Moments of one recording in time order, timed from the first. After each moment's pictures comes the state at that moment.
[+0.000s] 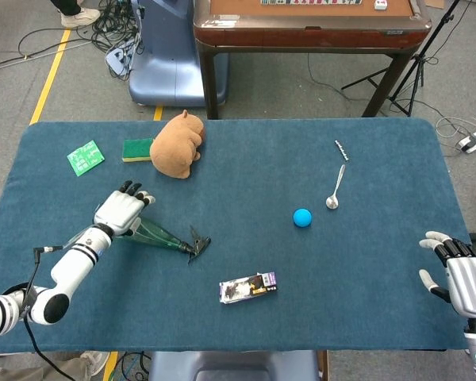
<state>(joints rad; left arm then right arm) -1.01 -1.18 0.04 -1.61 0.84 0.79 0.52 0.04 -1.08 0.07 -1.66 -1.52 1.53 -0.12</state>
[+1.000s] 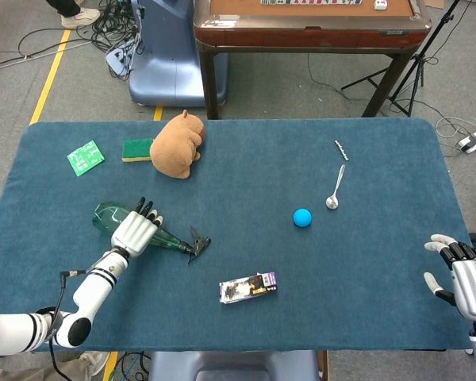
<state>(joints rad) -0.96 -1.41 0.10 -1.56 0.79 1.00 0.96 0.03 -1.08 0.06 -1.64 -1.51 1.54 -0.10</state>
